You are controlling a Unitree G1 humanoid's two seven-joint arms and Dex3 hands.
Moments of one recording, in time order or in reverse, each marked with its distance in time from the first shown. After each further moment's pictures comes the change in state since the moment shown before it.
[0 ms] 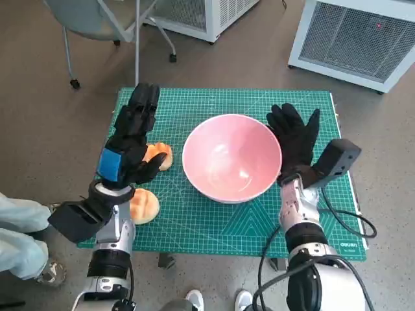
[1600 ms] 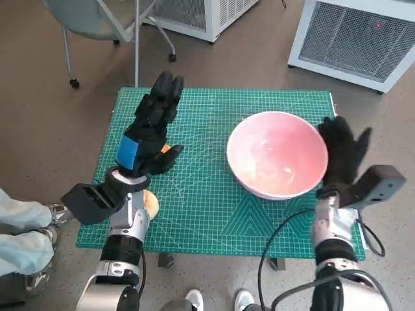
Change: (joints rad) left arm -0.121 -0.052 0.003 0.118 -0.050 0.000 -0.121; right arm 0.120 -0.115 0.009 -0.019 0.012 -0.146 -0.012
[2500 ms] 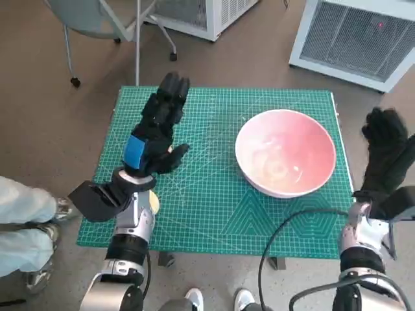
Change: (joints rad) left arm -0.025 -0.031 -0.007 0.064 0.004 -0.001 0.002; right arm 0.079 -0.129 0.025 -0.064 -0.015 -0.218 -0.034
